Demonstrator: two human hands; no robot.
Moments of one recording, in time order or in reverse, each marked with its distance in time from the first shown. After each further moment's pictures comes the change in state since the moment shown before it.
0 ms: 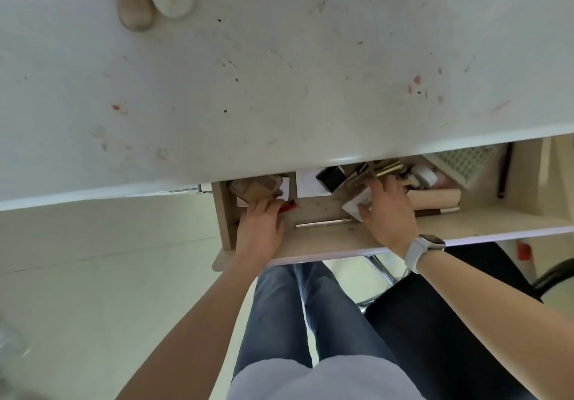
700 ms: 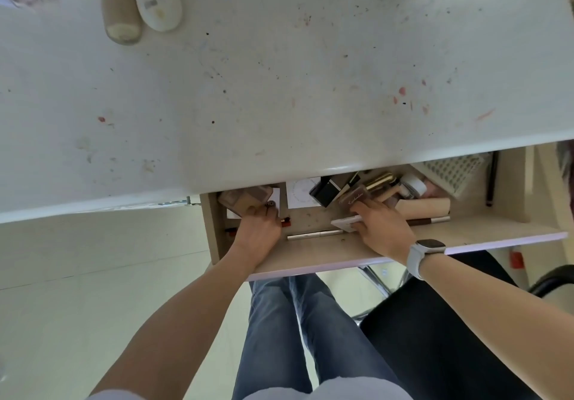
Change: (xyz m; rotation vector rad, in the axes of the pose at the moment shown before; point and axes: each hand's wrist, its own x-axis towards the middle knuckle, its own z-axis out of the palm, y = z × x) left_hand 0.025 0.006 0.006 0.848 -0.107 0.373; right_hand 0.003 0.022 0.001 -0.086 -0.164 -0.241
